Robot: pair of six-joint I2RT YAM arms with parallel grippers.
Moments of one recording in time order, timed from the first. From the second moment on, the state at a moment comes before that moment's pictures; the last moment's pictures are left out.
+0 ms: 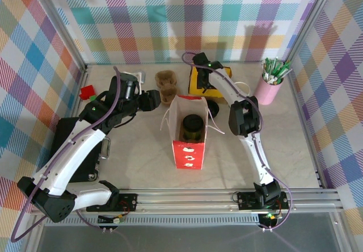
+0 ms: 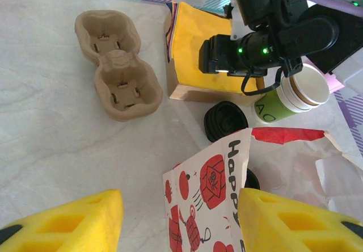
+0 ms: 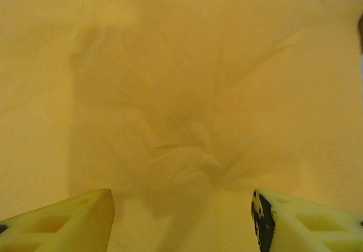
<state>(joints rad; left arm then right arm) -0.54 1.20 1.38 -0.80 -0.05 -0.50 0.44 2.55 2.44 -1.05 0.34 0.42</state>
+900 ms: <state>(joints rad) -0.54 1.19 1.35 -0.80 -0.05 -0.50 0.43 2.62 2.51 -1.05 0.23 0.44</state>
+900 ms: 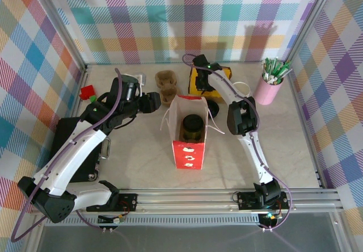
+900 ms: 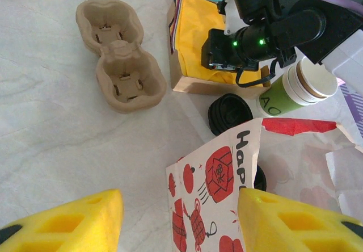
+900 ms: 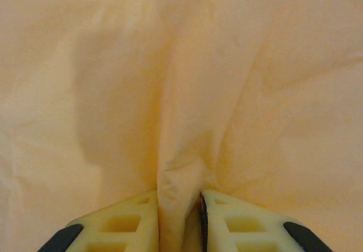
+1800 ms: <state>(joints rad) -0.54 1.18 1.34 -0.80 -0.04 -0.50 0.41 2.19 2.55 -1.02 0.04 0.44</state>
